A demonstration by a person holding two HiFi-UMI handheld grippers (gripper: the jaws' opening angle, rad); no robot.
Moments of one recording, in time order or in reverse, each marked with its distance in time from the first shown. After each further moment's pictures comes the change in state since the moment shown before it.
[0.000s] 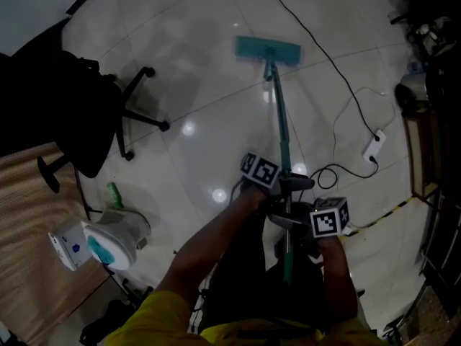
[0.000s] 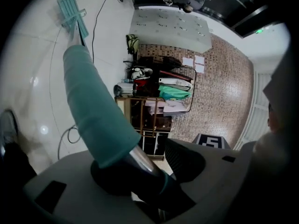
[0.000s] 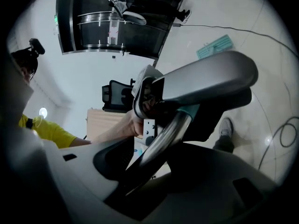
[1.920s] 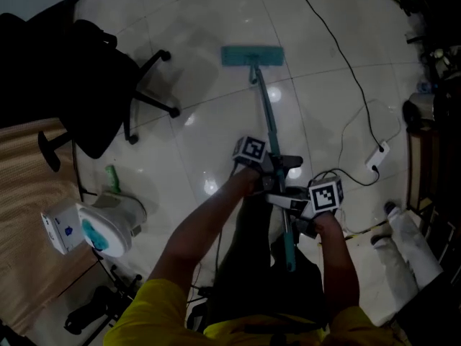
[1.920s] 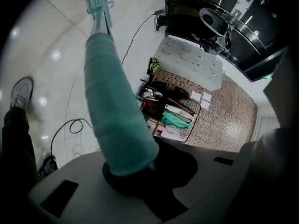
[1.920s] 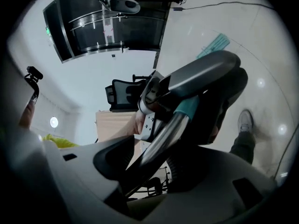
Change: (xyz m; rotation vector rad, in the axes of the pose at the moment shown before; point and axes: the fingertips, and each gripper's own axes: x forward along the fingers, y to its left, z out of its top) left arm -0.102 0.038 0.037 -0.306 -0.232 -0.051; right arm 0.076 0.014 0.032 0.066 0.078 0.139
